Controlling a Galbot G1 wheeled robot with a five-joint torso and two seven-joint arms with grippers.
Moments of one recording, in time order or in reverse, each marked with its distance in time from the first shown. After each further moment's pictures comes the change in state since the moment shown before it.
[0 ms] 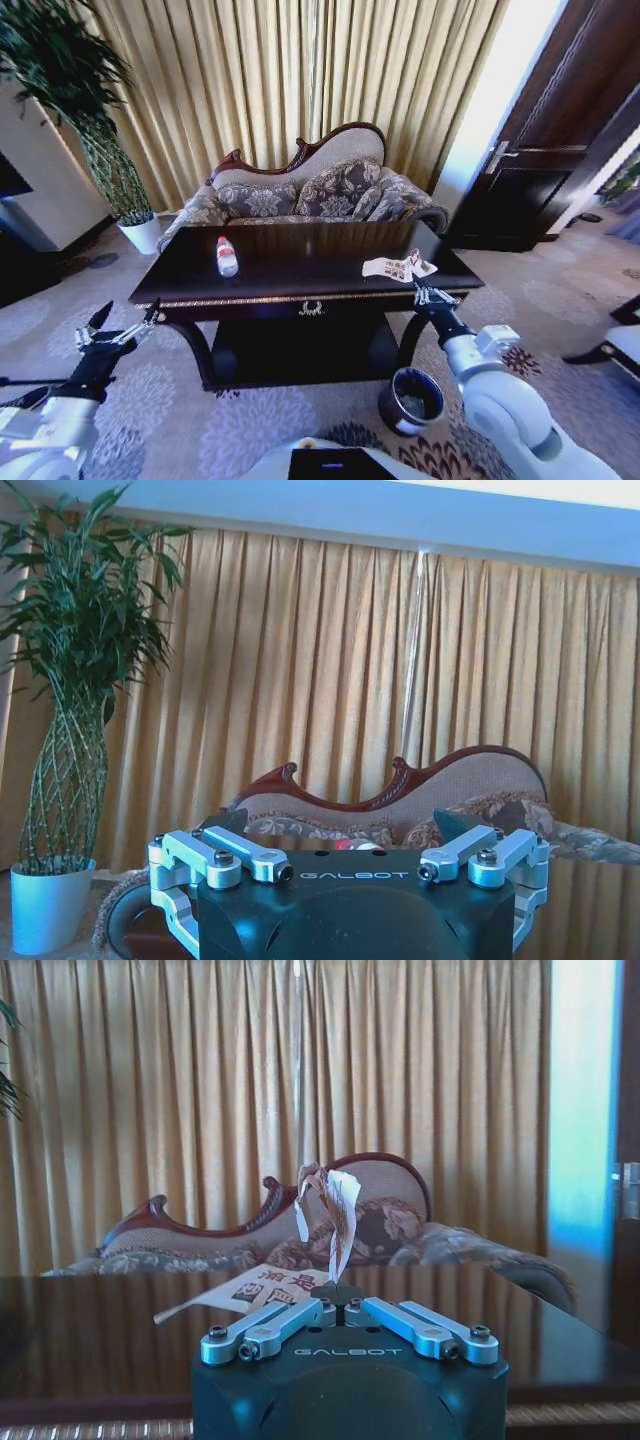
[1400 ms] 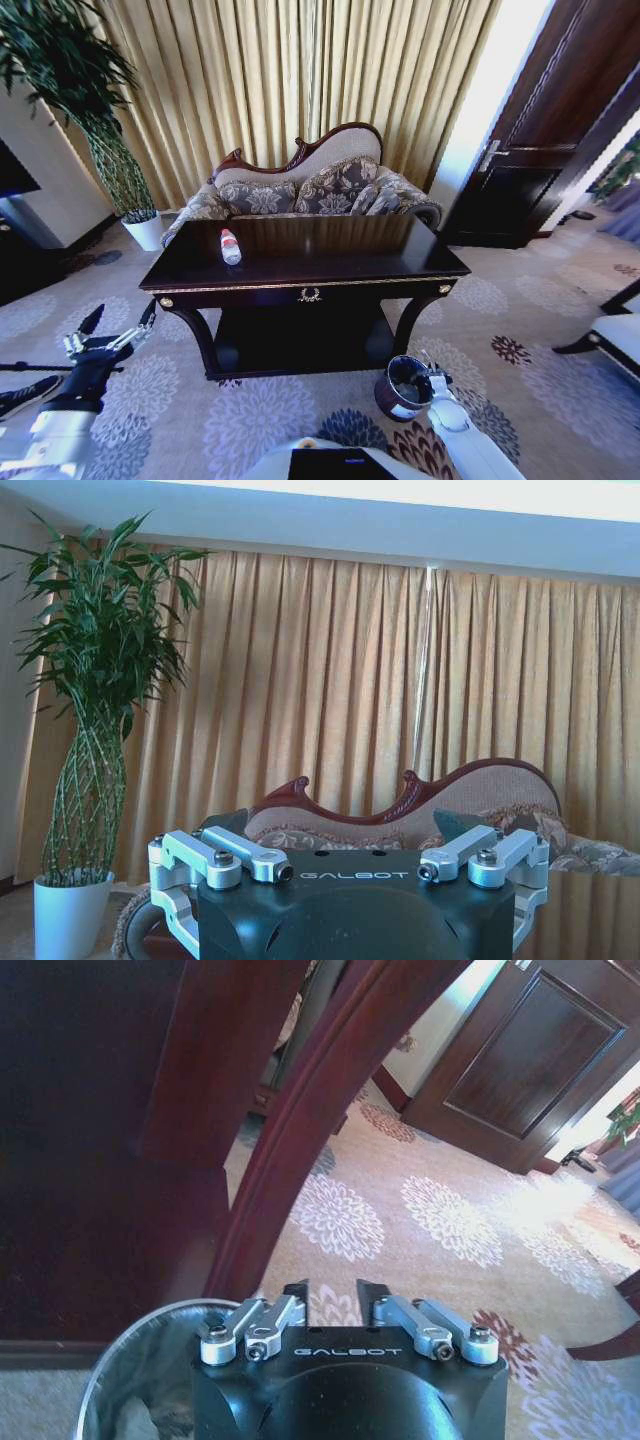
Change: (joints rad) left arm 0.032 -0.103 -0.011 -0.063 0.039 -0.028 0.021; right arm 0.377 0.191 -0.233 -1.240 -0.465 0.139 -0.041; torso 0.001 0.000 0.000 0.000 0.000
